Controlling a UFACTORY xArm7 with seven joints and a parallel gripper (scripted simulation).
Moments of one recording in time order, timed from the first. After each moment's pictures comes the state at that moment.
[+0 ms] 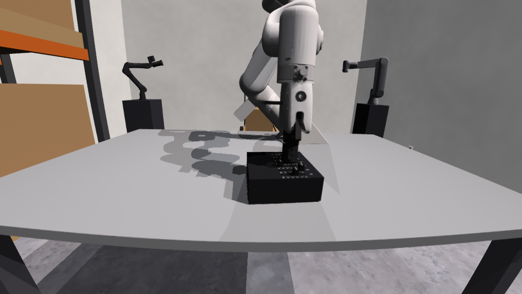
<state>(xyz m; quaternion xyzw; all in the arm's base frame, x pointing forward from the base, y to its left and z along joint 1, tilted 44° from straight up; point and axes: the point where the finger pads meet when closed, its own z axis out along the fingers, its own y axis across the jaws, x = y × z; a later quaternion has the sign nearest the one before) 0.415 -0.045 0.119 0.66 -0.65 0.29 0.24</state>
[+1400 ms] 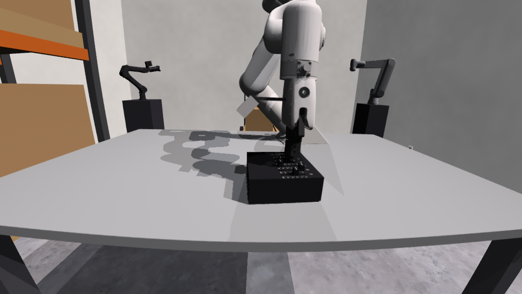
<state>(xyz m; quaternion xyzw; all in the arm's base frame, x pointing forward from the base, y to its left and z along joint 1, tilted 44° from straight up) 0.414 -0.035 0.121 0.66 -0.65 0.29 0.24</state>
